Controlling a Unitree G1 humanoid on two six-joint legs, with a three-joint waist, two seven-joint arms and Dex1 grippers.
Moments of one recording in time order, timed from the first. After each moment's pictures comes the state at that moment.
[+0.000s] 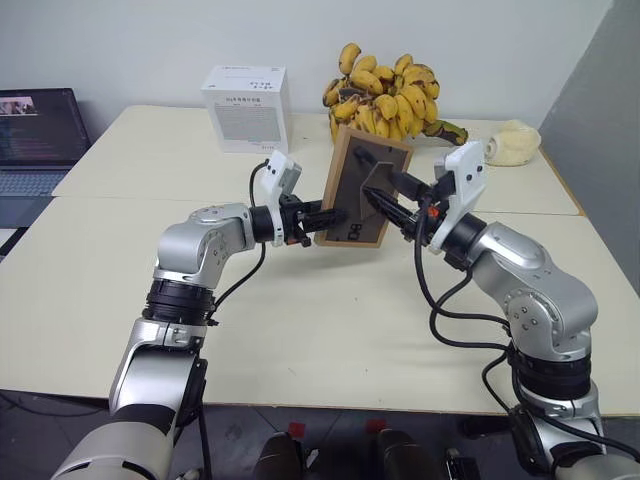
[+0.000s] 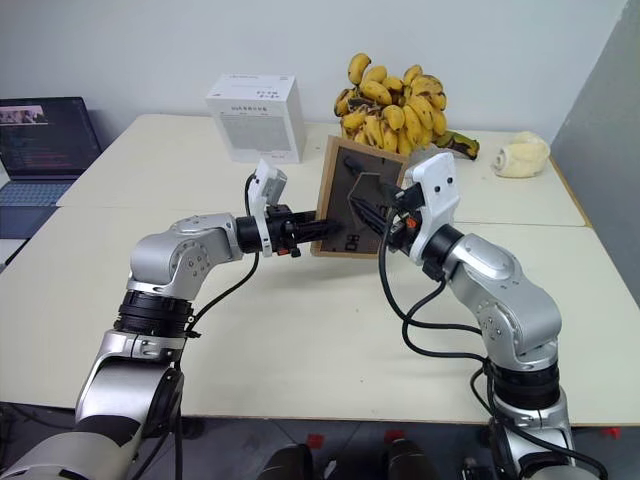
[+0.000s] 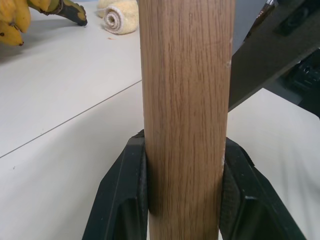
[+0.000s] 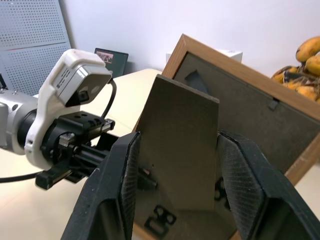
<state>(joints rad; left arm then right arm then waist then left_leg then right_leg) -0.88 0.45 -0.04 0.28 -0.48 0.73 -0.93 -0.59 -0.31 -0.02 -0.46 0.49 0.81 0.38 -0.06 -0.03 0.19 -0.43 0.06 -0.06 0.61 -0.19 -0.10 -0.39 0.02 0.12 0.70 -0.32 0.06</state>
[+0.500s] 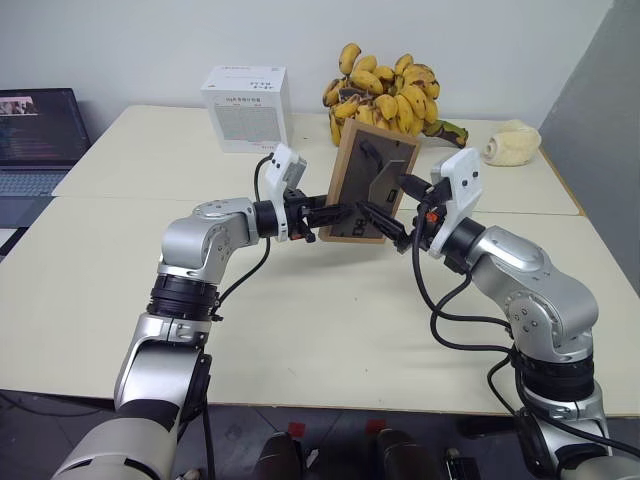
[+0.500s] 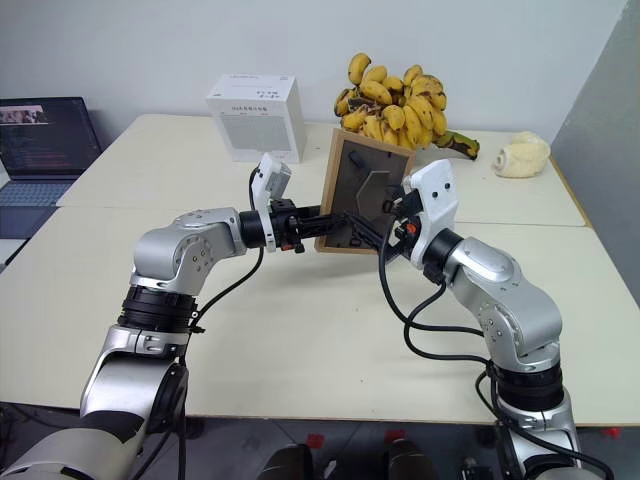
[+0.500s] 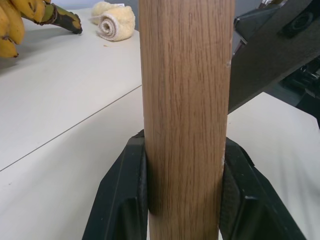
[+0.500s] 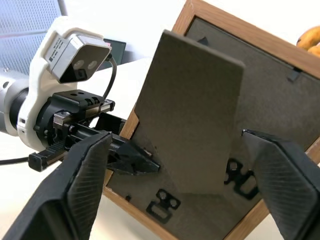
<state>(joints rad) -0.91 0.44 -0.04 0.28 -0.47 0.73 -0.94 -0.60 -0.38 0.02 -0.45 0.46 0.80 0.40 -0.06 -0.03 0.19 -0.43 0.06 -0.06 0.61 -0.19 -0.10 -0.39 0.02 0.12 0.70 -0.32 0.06</state>
